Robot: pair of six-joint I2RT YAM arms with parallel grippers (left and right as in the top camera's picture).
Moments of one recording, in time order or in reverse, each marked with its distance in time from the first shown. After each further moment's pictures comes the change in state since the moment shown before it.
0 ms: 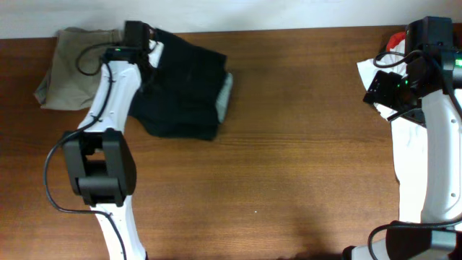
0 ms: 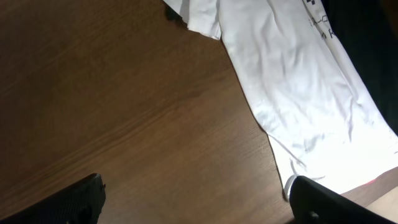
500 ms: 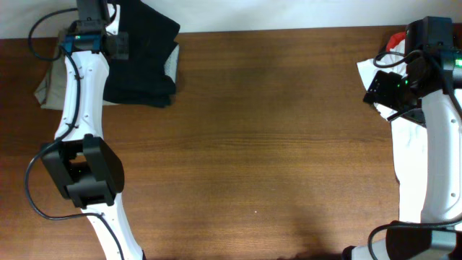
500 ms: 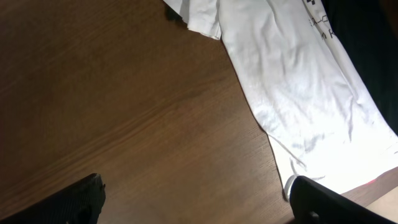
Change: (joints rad) left arm 0.111 0.000 0.204 0.072 -0.059 0.007; right arm 0.000 0.000 0.000 0.000 0.000 0.000
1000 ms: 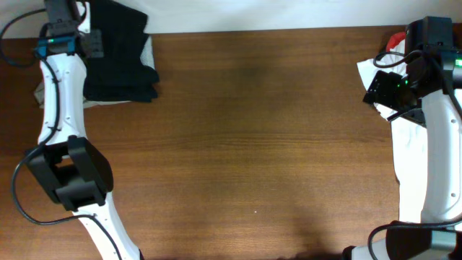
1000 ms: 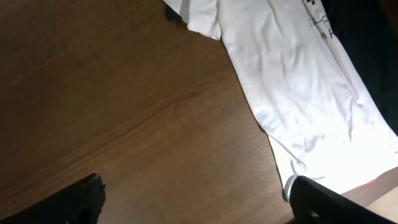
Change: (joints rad) left arm 0.113 0.000 0.010 0.057 -0.009 0.000; right arm 0.000 0.000 0.000 0.000 0.000 0.000
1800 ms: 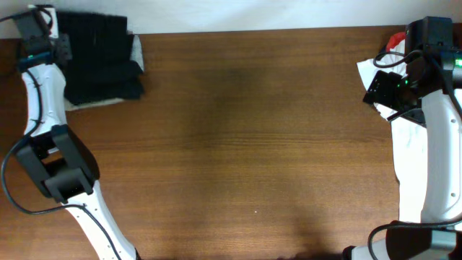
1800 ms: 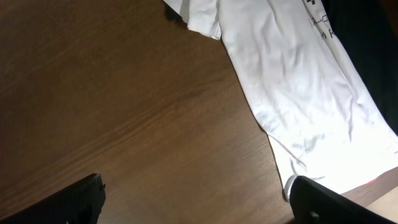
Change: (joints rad) left arm 0.164 0.165 0.013 0.335 -0.007 0.105; right arm 0.000 0.000 0.000 0.000 0.000 0.000
